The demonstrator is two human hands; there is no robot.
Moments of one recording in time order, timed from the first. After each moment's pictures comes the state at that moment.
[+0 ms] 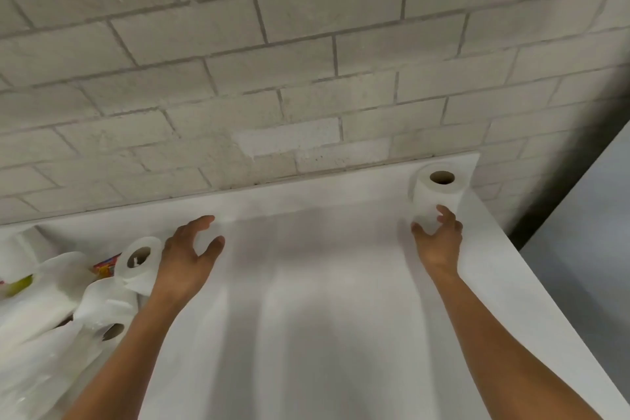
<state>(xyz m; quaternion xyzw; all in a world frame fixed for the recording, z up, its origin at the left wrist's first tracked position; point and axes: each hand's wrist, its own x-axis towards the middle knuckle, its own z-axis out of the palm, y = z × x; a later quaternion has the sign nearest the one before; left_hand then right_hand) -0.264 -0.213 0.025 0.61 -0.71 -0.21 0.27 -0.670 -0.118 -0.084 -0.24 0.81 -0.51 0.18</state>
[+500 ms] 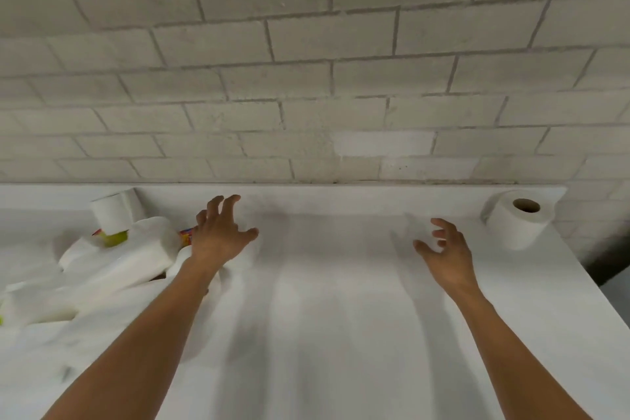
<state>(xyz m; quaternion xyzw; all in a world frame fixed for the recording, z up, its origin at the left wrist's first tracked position) -0.156 -0.247 0.039 0.71 -0.68 -0.12 0.10 -0.541 -0.133 -0.031 -0.41 0.75 -0.45 0.24</state>
